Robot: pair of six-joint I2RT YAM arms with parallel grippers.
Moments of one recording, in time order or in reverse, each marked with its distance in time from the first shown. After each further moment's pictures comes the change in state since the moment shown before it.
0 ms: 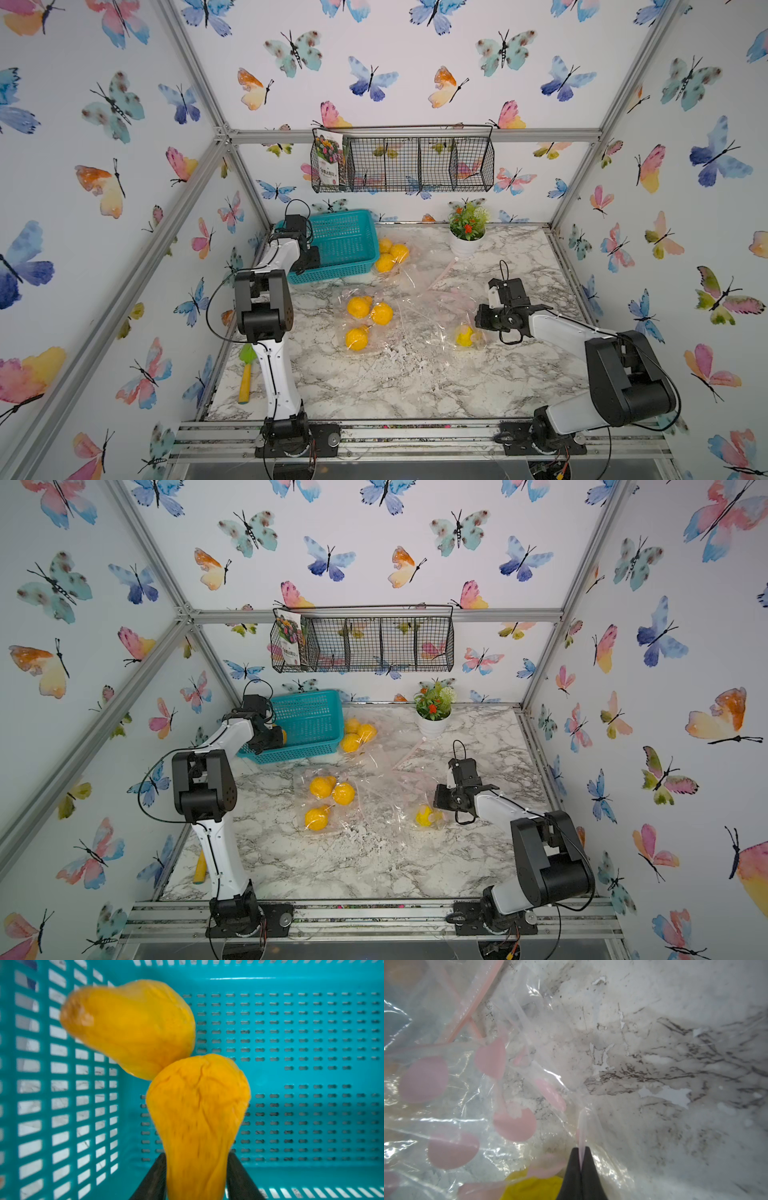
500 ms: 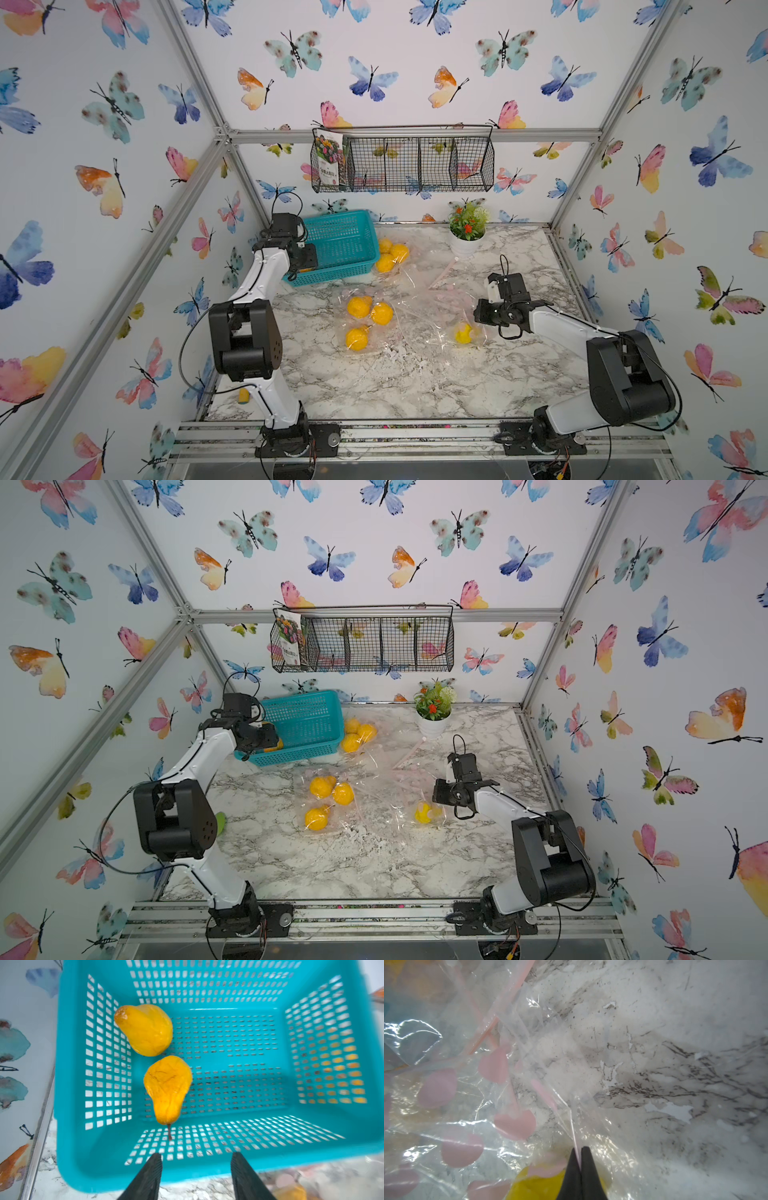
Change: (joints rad) left arm -0.022 -0.396 -0.261 0.022 0.111 -0.003; right arm 0.000 0.001 0.048 -0.019 -0.015 0.000
